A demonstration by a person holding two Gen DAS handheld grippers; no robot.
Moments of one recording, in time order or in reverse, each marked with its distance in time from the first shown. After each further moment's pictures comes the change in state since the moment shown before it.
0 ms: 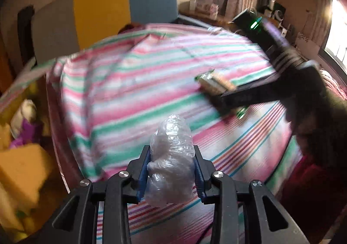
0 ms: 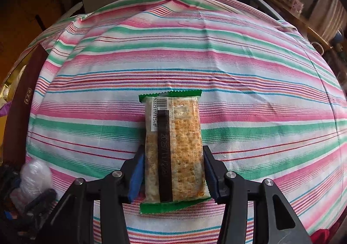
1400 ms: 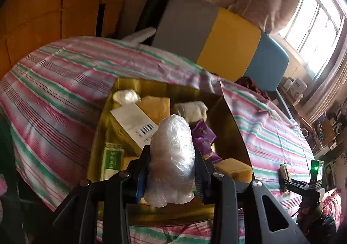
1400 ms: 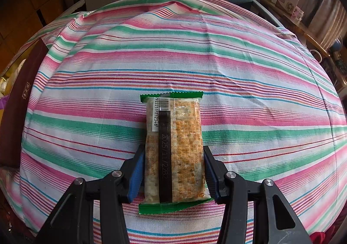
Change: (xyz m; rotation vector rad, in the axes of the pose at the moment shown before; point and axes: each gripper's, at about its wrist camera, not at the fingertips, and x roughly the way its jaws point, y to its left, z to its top) left arm -0.150 0.236 -0.059 -0.697 -0.128 0.259; right arm 0.009 0.005 0.006 -0.034 -0.019 -0.032
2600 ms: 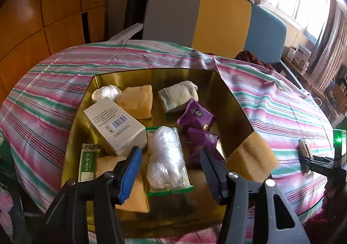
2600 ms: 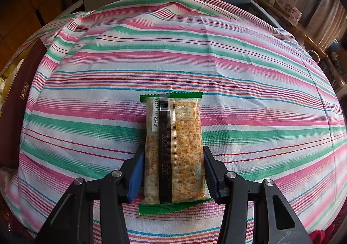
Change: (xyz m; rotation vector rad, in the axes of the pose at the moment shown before) left arm 0.030 -0.050 -0.020 0.178 0.027 0.108; right arm 0.000 0.003 -0.001 0.006 -0.006 -0.018
